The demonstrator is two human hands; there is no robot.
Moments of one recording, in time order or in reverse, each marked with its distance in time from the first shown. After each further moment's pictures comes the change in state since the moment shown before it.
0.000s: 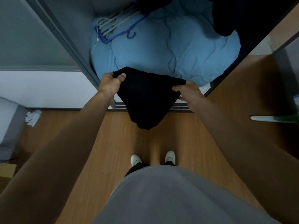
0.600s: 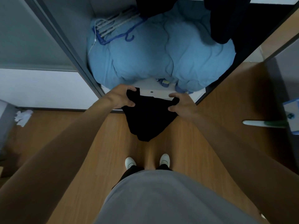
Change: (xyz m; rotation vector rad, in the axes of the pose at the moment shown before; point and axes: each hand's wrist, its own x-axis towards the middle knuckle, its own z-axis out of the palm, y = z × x) left_hand -0.014 0.001 0.010 0.777 -0.430 0.145; right_hand -0.011 0.018 0.000 -0.654 -0.093 -0.174
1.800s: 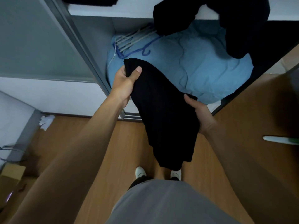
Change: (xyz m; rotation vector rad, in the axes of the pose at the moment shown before) left_hand -0.018 0.039 -0.051 -1.106 0.449 0.223; right_hand -0.023 -0.045 -0.013 1.197 -0.361 0.051
